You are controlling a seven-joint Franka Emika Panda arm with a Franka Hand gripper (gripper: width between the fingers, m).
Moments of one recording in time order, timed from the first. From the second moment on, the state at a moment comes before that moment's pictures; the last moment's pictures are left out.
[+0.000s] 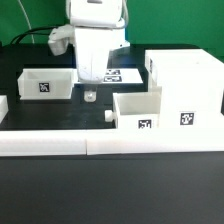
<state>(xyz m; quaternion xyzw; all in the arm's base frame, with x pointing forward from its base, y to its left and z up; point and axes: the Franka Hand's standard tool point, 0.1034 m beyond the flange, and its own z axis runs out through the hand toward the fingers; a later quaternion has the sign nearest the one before) 0.550 -0.061 0.041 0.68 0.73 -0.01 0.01</state>
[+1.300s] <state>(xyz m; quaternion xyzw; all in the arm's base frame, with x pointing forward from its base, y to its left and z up) 0.550 -0.019 0.009 0.70 0.71 0.03 -0.08</state>
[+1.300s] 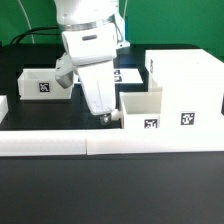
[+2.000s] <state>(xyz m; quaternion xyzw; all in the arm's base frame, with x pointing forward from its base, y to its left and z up) 0.549 -0.007 0.009 0.70 0.71 0.04 -0.08</state>
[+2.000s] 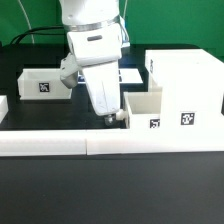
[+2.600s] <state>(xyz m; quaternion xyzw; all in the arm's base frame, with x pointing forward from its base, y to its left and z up) 0.552 0.023 0.011 0.70 0.71 0.04 -0.09</state>
